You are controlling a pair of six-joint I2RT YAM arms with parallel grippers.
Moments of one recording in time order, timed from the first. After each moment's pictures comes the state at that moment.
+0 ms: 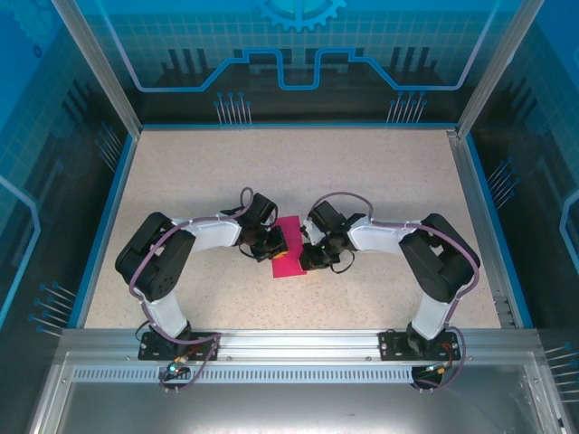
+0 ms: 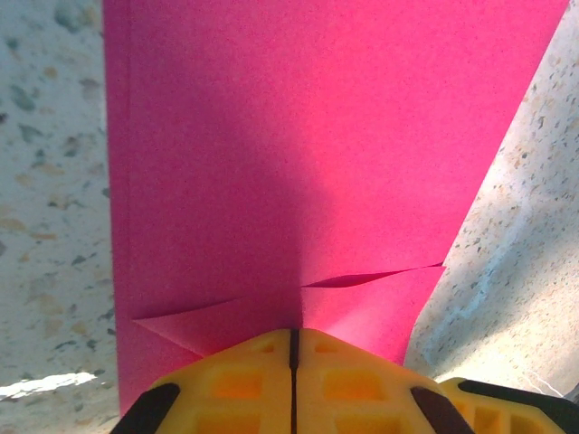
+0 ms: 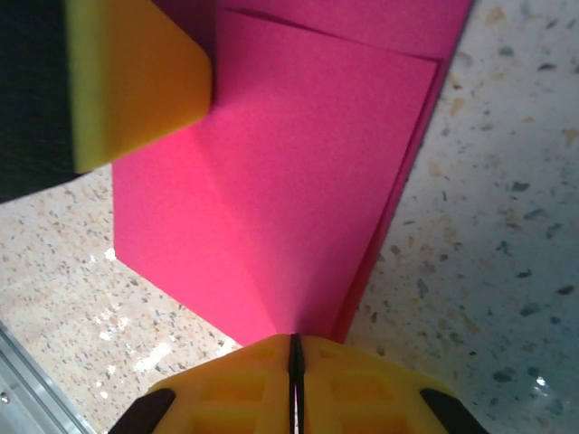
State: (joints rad) left arm -0.53 1.76 0.91 -0.30 0.39 -1.00; right arm 0.69 1.77 0.94 -0.41 -0.45 0.45
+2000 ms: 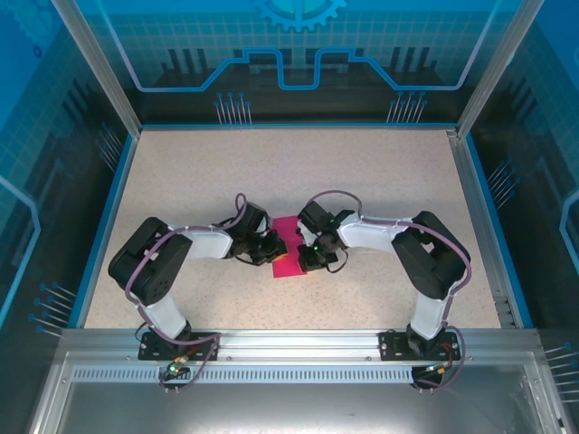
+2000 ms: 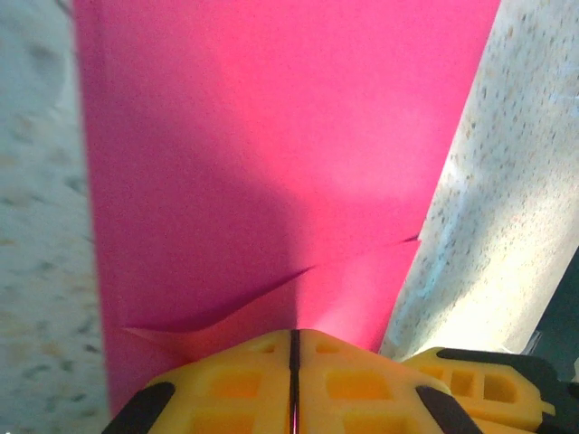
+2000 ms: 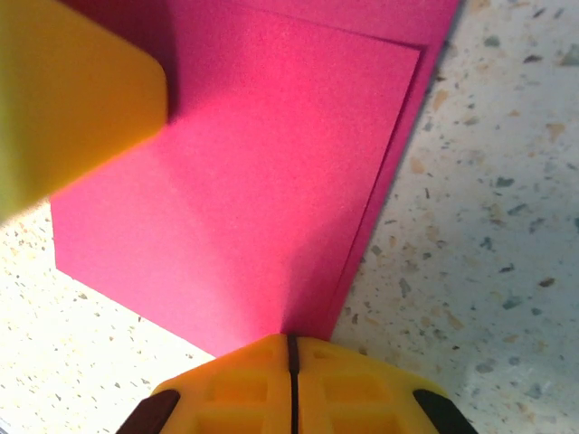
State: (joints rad) left arm -0.49 1.72 0.72 0.00 0.48 -0.98; right arm 0.74 1.83 1.03 -0.57 -0.30 0.45
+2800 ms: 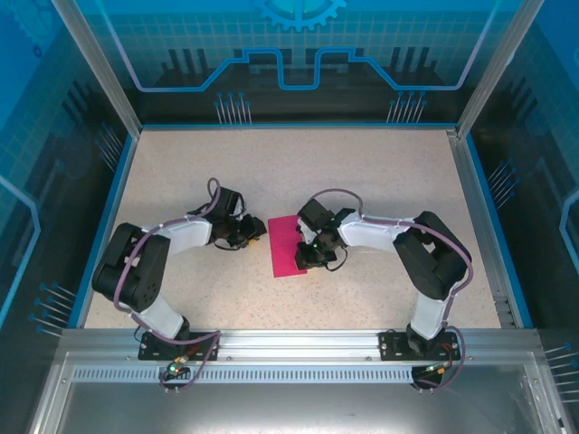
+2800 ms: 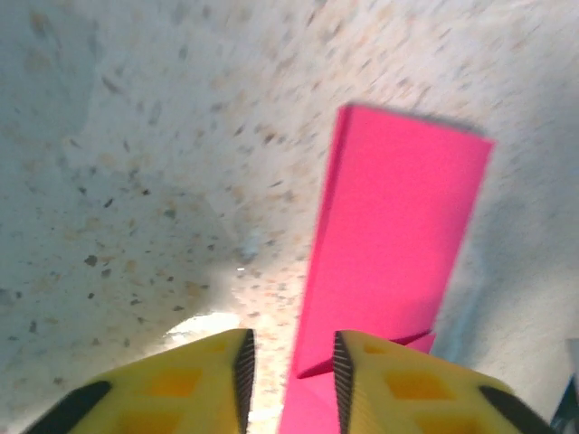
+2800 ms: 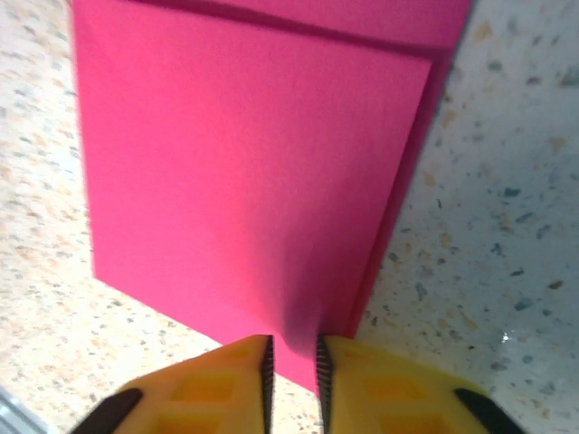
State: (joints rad) left arm -0.30 1.61 0.79 -0.20 0.41 -0.85; right arm 0.73 1.80 1.06 -0.55 -0.34 0.50
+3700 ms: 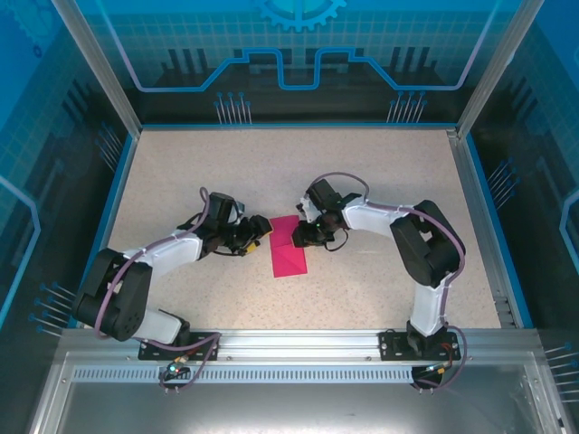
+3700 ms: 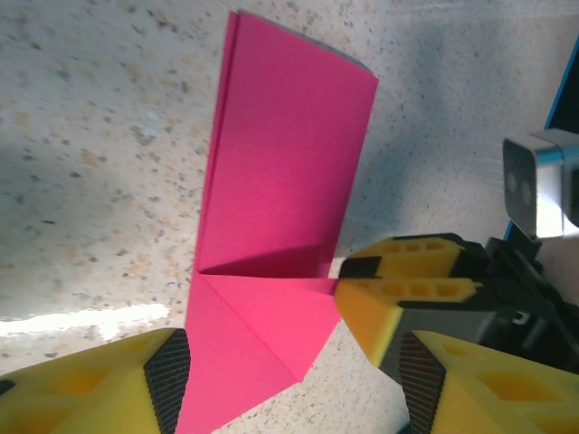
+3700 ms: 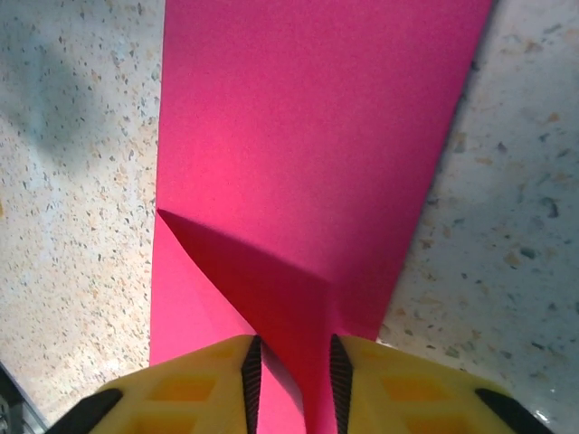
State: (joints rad) left arm -0.33 1.43 0.66 -0.09 0.51 -1.01; right arm 0.61 1.90 1.16 -0.46 -0.45 0.42
